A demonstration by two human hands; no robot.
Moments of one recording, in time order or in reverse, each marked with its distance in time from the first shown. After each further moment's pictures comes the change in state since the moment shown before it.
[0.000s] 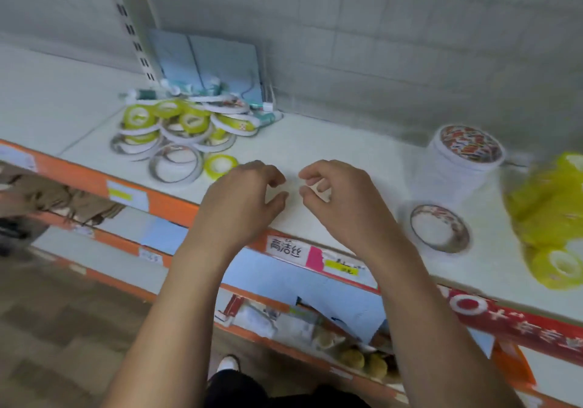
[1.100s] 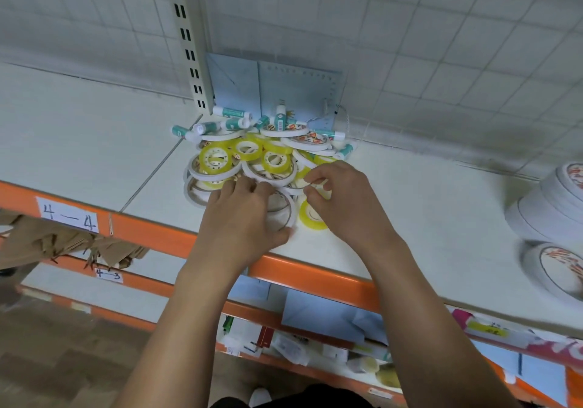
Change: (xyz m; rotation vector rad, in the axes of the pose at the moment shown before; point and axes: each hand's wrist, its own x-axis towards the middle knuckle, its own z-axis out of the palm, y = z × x) left_hand 0.047 -0.180 -0.050 0.176 -0.146 -0.038; right_hand 0.122 -0.096 0.123 -0.065 0.032 0.109
